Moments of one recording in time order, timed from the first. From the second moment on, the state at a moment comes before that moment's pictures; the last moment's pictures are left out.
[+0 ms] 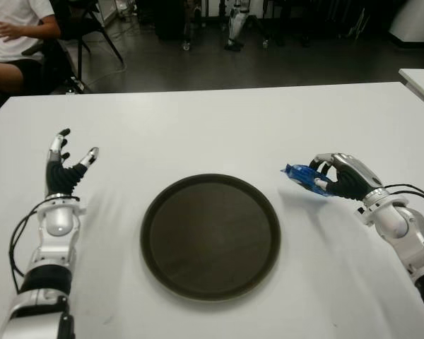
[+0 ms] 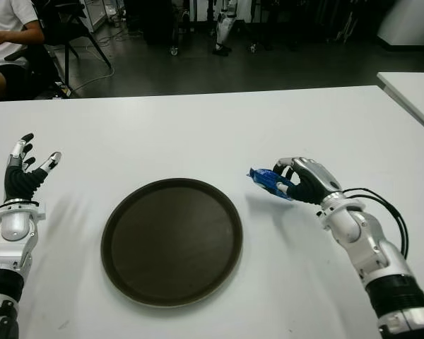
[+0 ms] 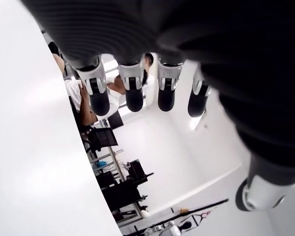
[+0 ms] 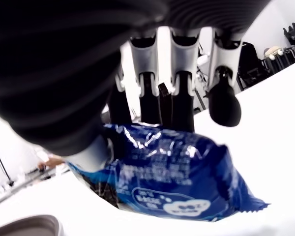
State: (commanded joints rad) left arm -0.38 0.32 0.17 0.84 0.09 -0.47 0.23; right arm -0.27 -0.52 0.14 0.45 -0.42 -0.36 0.00
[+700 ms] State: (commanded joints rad) left arm -0.39 0.32 0.17 0.86 0.10 -0.50 0.24; right arm -0.37 -0.41 0.12 0.64 -0.37 -0.57 -0.13
